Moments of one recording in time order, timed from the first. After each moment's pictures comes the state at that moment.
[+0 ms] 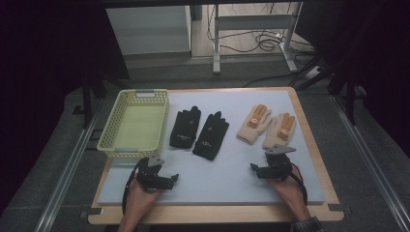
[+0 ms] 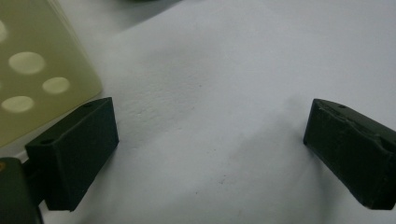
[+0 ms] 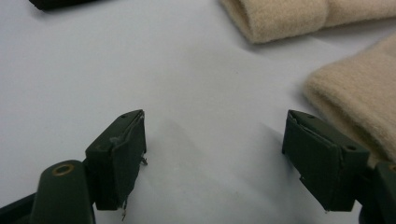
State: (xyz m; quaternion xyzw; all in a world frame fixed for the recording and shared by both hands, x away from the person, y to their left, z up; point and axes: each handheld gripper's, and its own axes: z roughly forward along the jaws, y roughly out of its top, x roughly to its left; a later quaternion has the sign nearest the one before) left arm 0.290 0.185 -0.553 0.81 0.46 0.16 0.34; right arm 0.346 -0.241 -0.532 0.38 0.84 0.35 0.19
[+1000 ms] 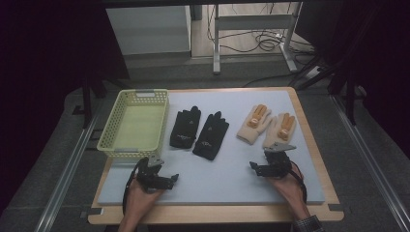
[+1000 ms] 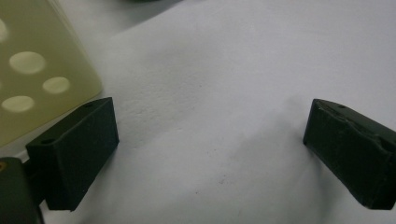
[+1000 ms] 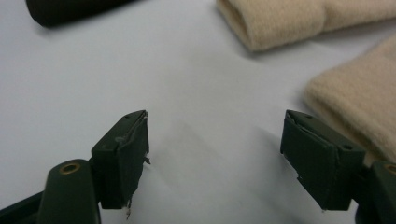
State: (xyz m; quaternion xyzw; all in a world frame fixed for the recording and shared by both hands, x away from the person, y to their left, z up) left arm 0.289 0.186 -0.553 0.80 0.46 0.16 0.34; right arm 0.349 -0.238 -0.527 0.39 0.83 0.36 0.18
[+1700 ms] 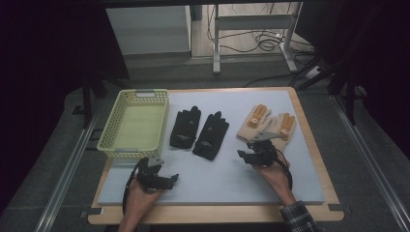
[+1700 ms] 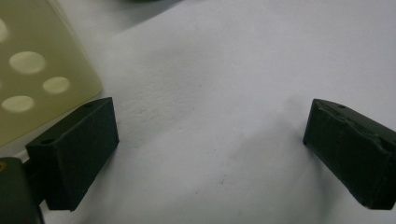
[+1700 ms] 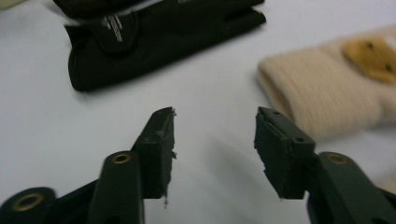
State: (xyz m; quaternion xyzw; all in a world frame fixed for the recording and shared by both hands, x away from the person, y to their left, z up) left arm 0.289 0.186 -0.553 0.80 0.46 0.16 0.34; right arm 0.375 -0.193 -0.508 0.36 0.83 0.38 0.17
